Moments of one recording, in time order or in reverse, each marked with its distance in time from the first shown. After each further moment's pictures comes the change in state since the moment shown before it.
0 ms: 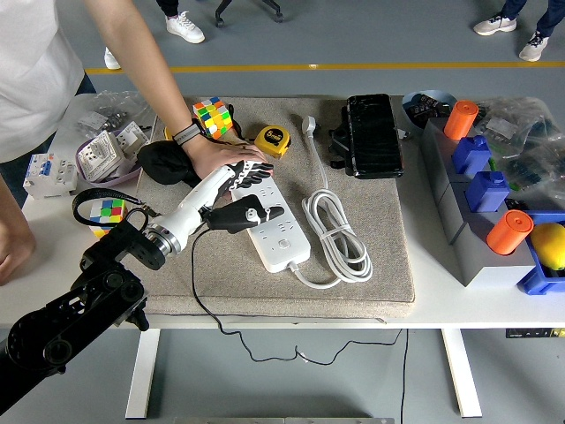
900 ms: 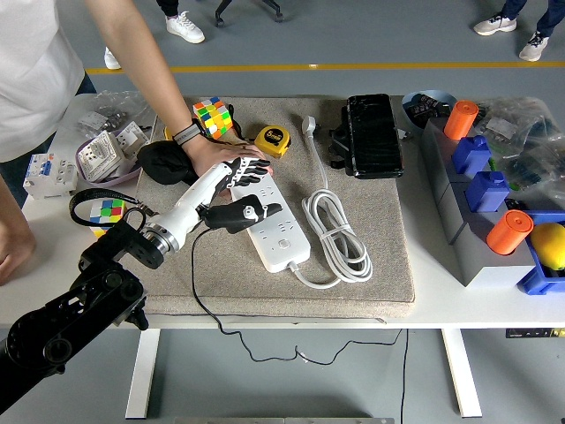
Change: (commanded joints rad) left arm -0.002 0.000 -0.004 0.014 -0.008 0.023 -0.025; right arm 0.006 0.002 -0.011 -0.003 0.004 0.001 0.000
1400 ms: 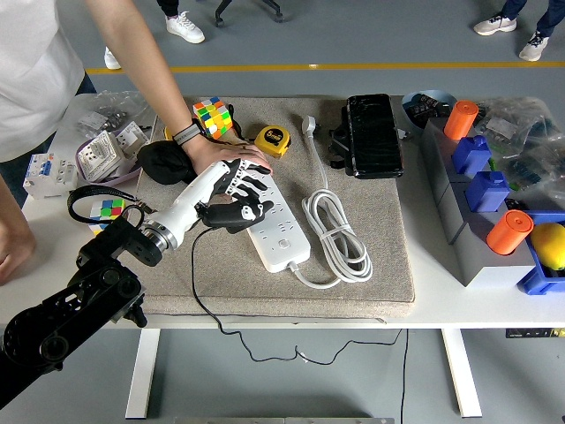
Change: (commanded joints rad) left arm -0.007 0.011 0.004 -0.014 -0.004 -0.006 0.036; right arm 0.005 -0.006 -0.006 0.001 -0.004 0.001 -0.002
